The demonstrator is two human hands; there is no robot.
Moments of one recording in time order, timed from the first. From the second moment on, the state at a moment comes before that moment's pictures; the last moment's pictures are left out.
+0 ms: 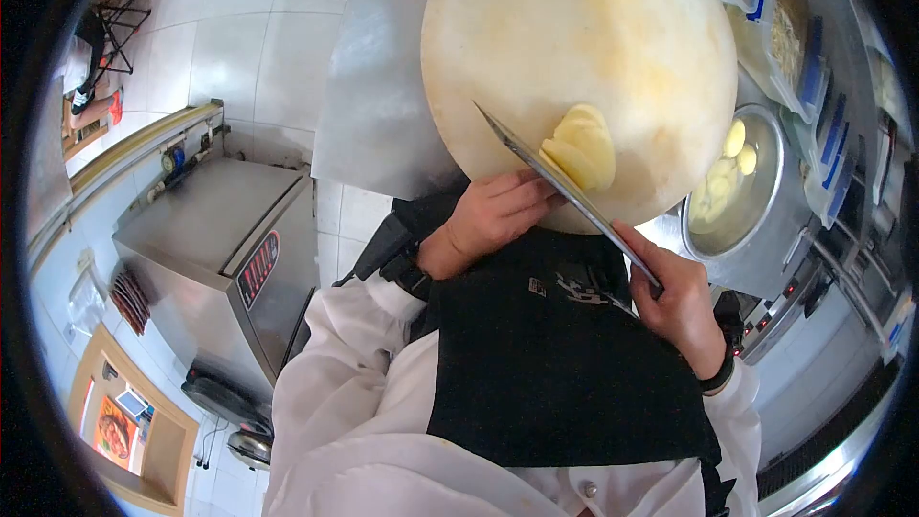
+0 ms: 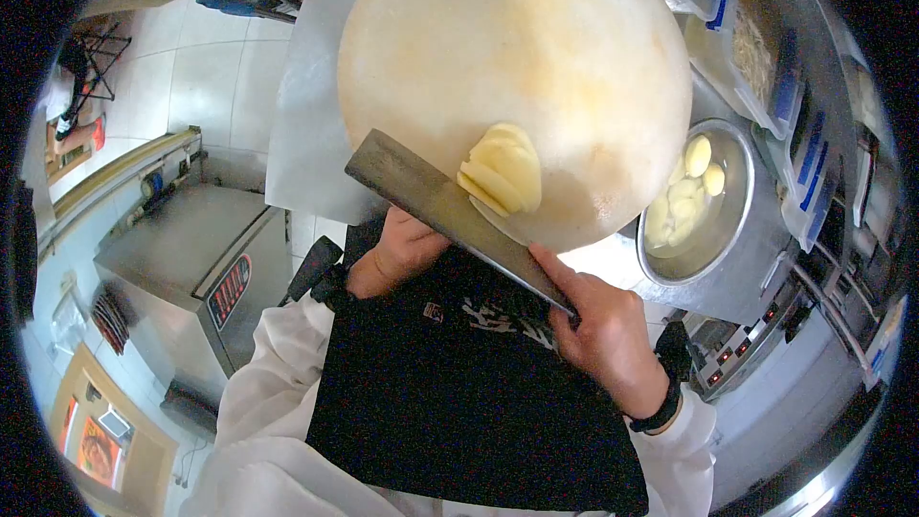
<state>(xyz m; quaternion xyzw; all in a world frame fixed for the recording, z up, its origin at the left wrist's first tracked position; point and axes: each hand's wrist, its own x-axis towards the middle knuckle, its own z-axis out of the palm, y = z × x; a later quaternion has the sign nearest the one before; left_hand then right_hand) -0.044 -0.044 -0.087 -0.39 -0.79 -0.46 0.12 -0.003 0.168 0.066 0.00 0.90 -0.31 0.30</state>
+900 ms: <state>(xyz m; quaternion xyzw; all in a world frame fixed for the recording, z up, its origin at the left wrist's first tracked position) -0.044 -0.046 -0.089 -0.39 -0.78 -0.47 0.11 0.001 0.164 0.064 0.00 0.91 -0.30 0.29</state>
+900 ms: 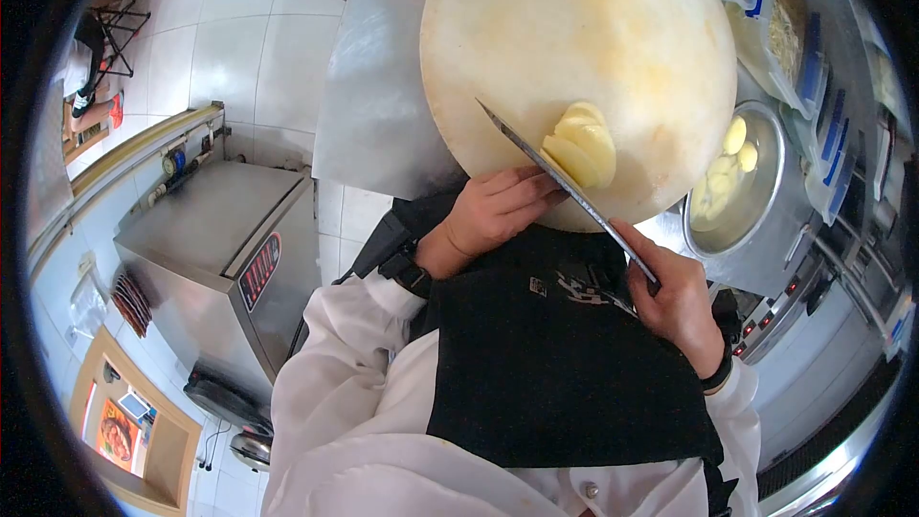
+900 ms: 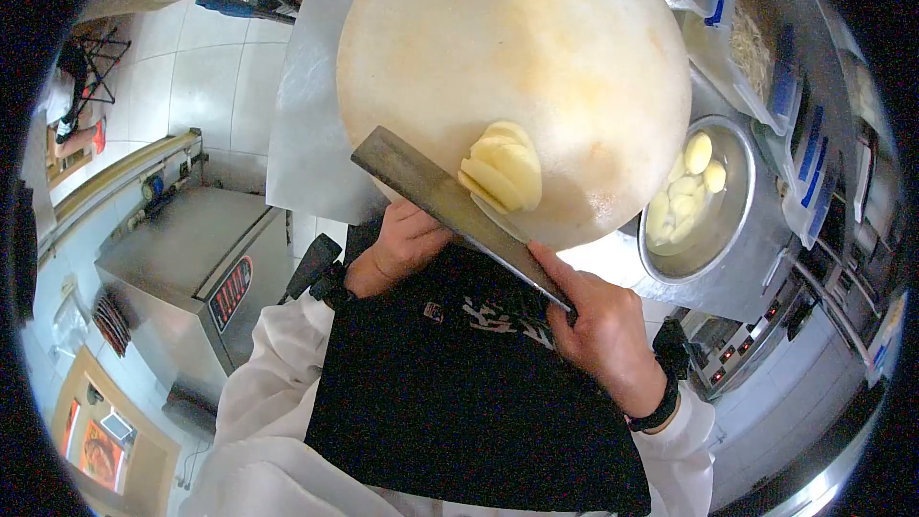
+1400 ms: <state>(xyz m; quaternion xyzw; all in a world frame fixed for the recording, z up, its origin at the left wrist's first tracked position) -0.045 -0.043 -0.085 -0.40 -0.80 -0.44 0.10 -0.009 0.151 0.039 0.08 0.89 -0.36 0.28</state>
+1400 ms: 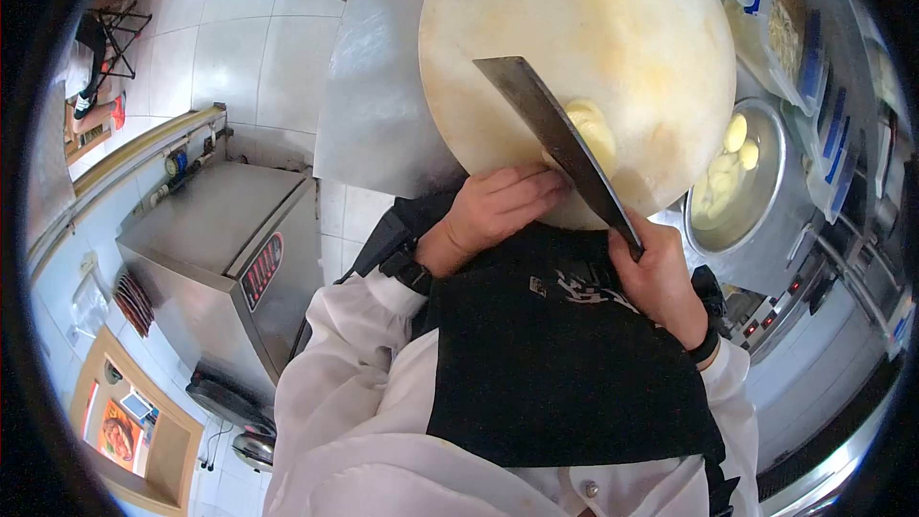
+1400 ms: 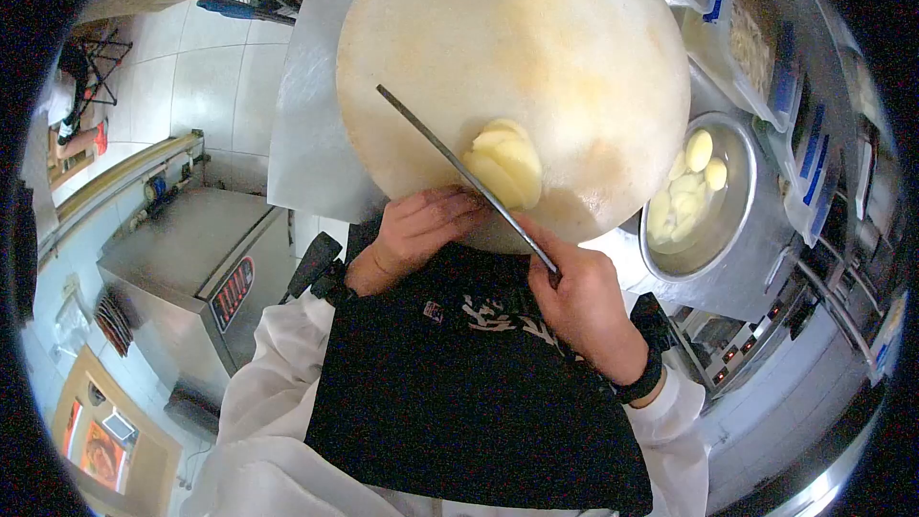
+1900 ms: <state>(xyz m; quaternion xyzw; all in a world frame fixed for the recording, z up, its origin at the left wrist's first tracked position) -0.047 -0.046 -0.085 -0.40 -0.79 -0.46 0.10 -0.007 0.156 0.059 0.03 0.90 -0.30 0.31</state>
